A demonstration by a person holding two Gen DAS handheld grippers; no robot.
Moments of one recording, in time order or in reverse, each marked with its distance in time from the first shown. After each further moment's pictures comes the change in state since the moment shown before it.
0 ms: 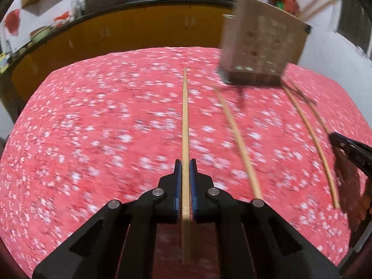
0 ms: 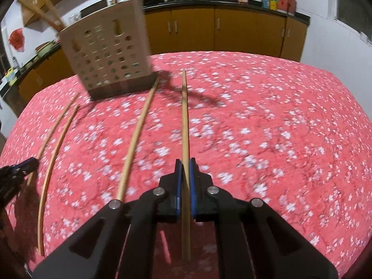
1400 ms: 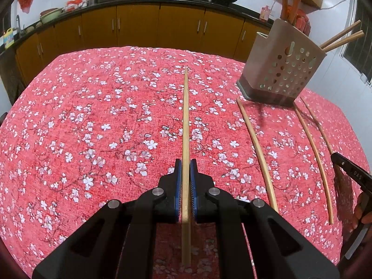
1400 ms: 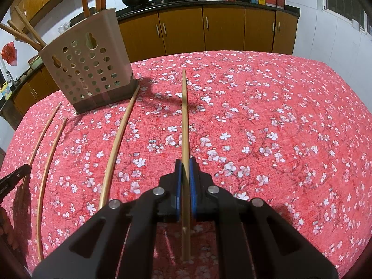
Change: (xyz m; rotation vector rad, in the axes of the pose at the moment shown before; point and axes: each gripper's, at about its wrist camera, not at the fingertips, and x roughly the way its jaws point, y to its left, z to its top) left arm -0.004 0.036 0.002 -0.120 -0.021 -0.055; right arm 0.006 -0.015 0.005 0.055 -0.003 0.000
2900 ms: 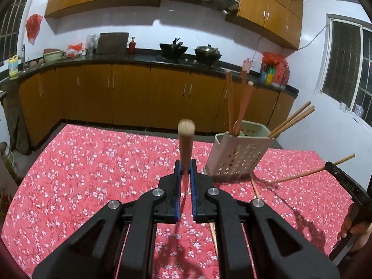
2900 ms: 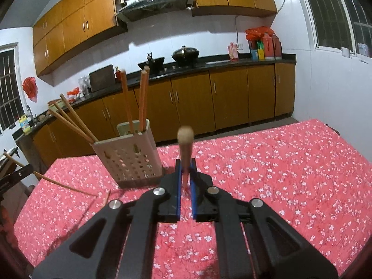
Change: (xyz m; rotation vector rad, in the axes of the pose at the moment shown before) left arm -0.126 -0.023 0.061 0.017 -0.357 -0.071; right arm -0.137 0.000 0.050 0.016 -0.409 0.099
